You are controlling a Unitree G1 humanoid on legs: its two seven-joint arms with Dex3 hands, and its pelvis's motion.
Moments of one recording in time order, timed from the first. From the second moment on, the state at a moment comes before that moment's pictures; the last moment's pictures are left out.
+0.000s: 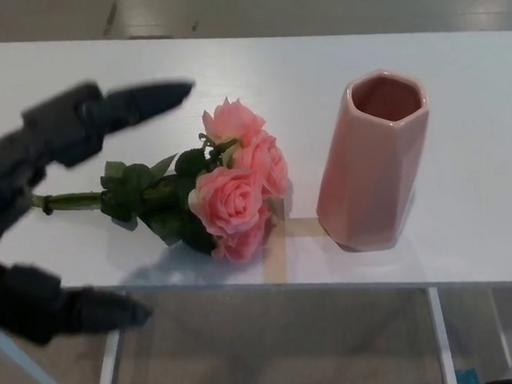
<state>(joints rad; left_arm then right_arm) -0.14 0.69 0.24 -0.56 -0.39 -0.02 -0.59 -0.29 -0.30 -0.07 1.25 -0.11 -0.07 0.02</state>
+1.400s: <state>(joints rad) -0.77 0.64 -0.51 0.20 0.35 0.19 -0.49 -0.30 -0.30 -0.05 1.25 -0.11 -0.08 0.02</state>
